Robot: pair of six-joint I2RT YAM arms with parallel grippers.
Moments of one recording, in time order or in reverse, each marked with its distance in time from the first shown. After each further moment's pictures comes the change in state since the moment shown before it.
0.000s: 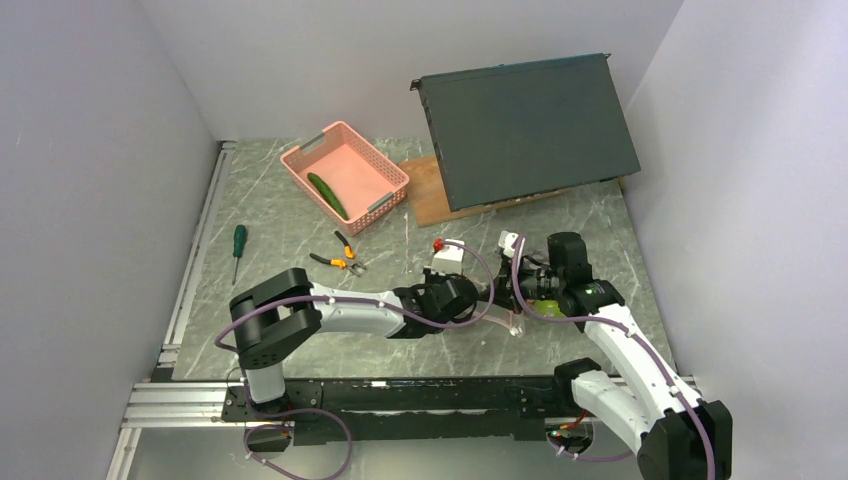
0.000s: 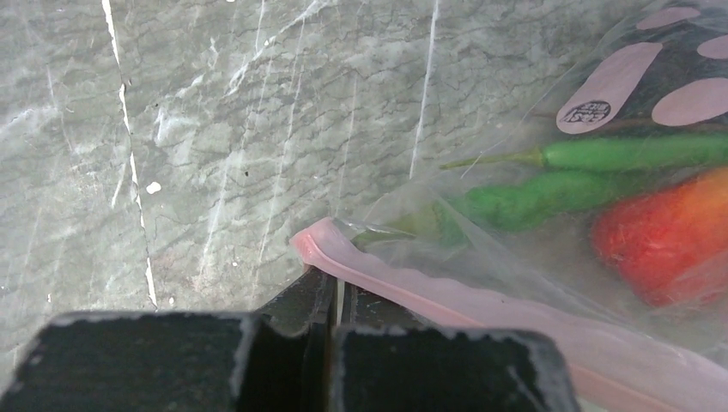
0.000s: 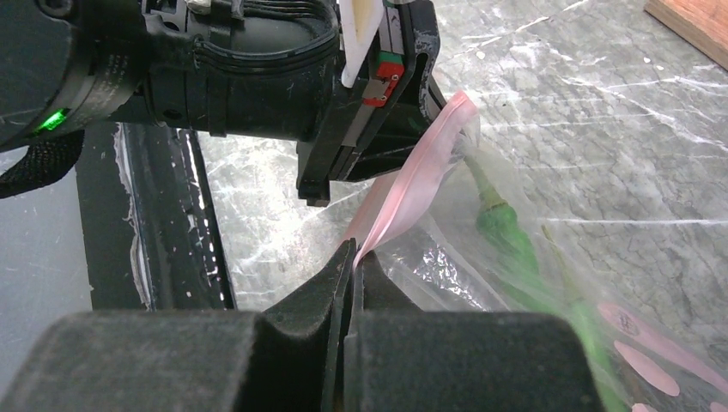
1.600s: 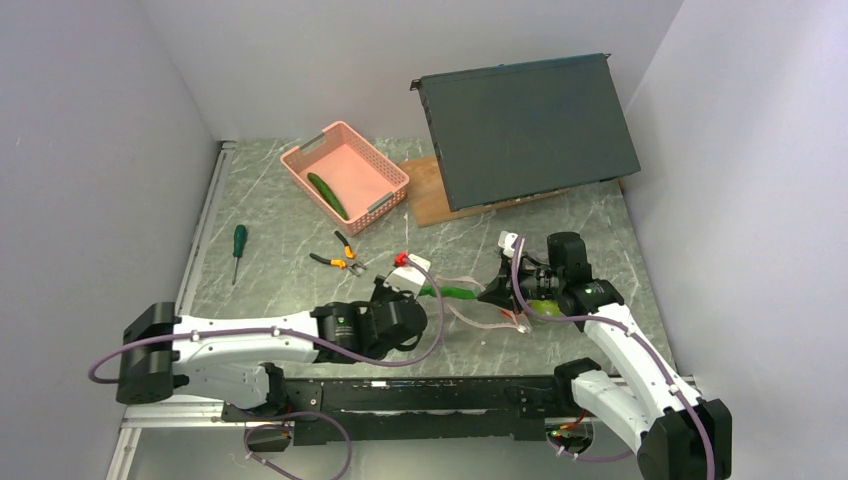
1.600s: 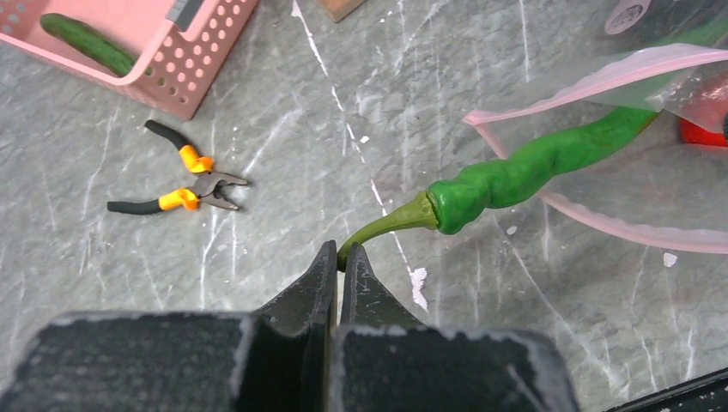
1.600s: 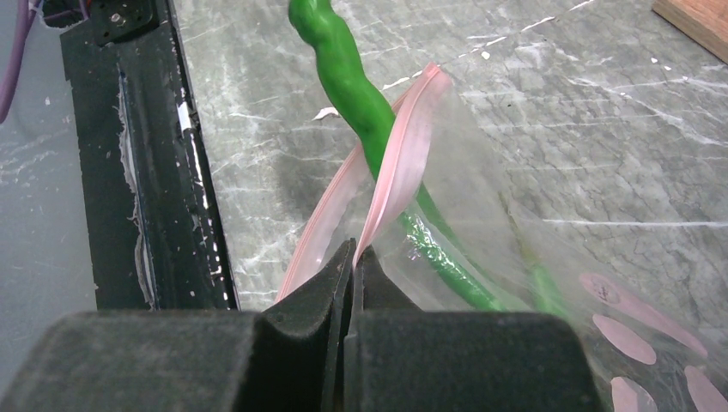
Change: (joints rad) left arm -0.145 -0.542 -0.166 -0.422 -0.154 0.231; right arm 0.000 0.006 0.000 0.000 -0.008 -0.002
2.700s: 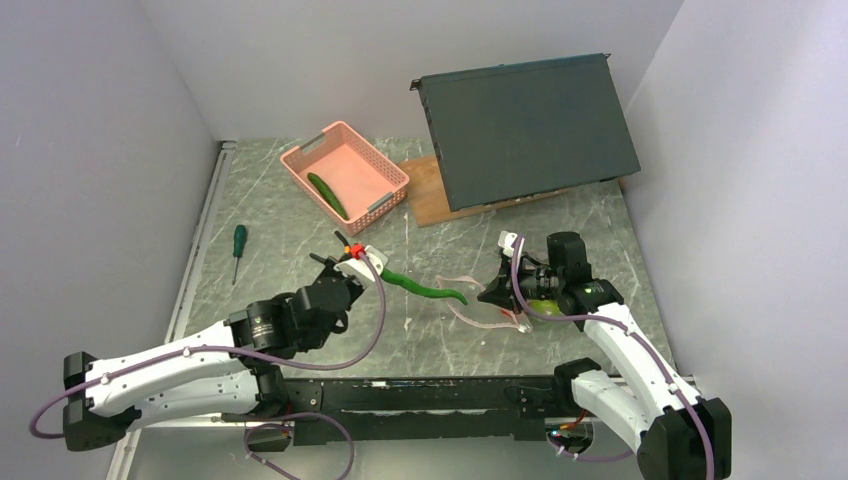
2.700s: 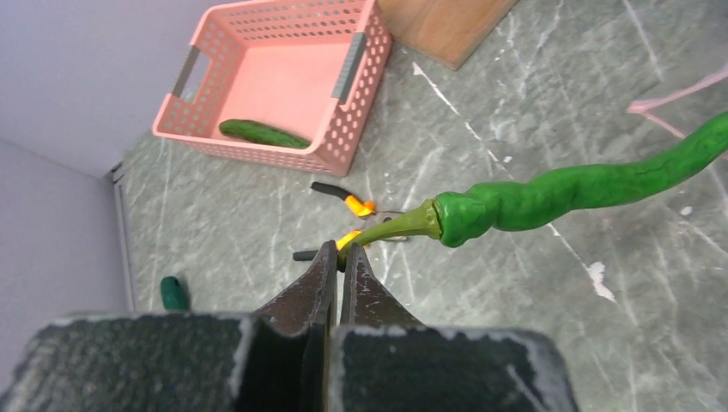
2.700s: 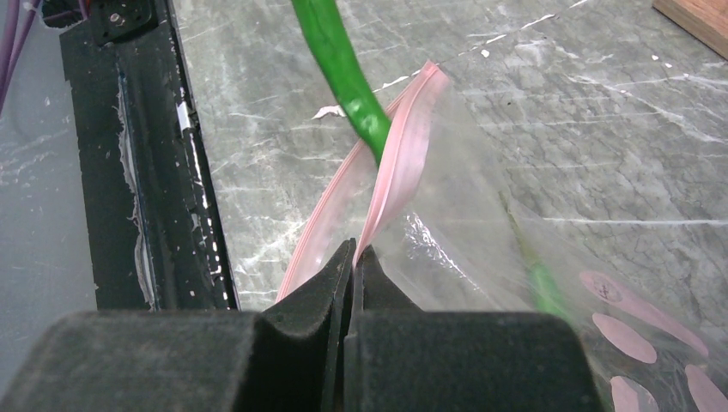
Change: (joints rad) left arm 0.145 -0.451 -0.104 -0.024 0.082 0.570; right arm -0.002 0.005 0.000 0.000 0.000 0.000
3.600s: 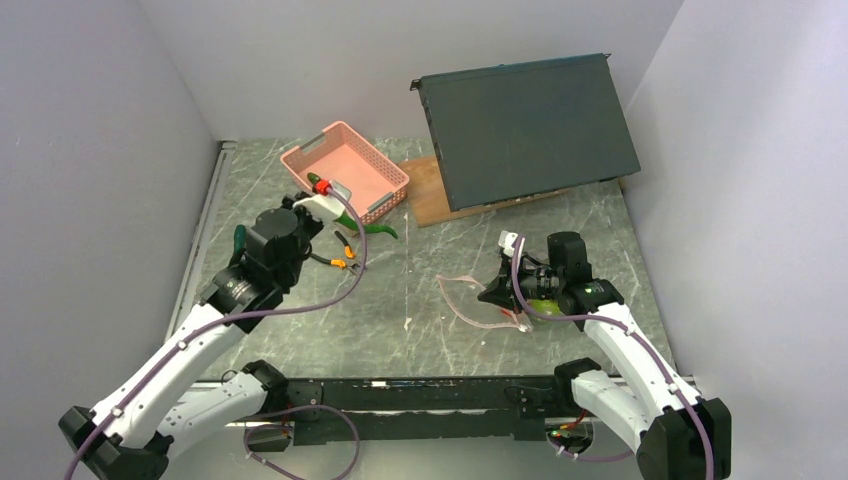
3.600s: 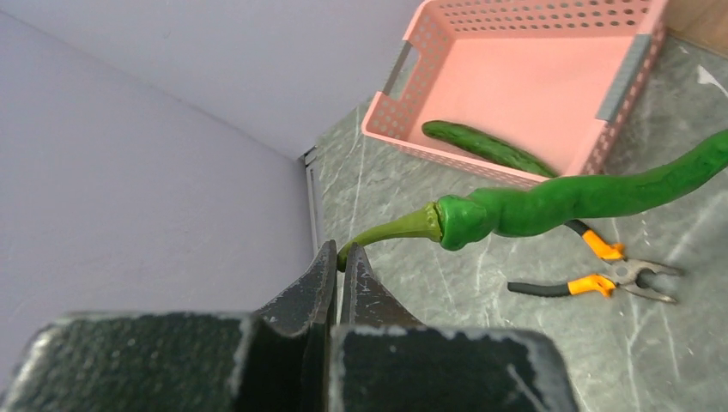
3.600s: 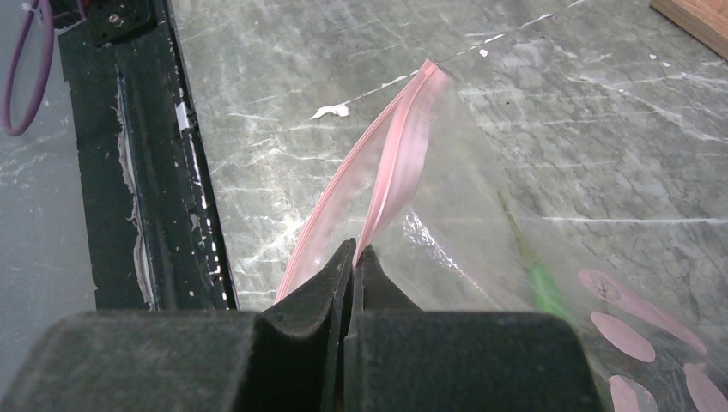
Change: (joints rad) left arm 0.571 0.036 0.157 0.100 0.229 0.494; right arm -0.003 0.000 0.000 0.000 0.000 0.000
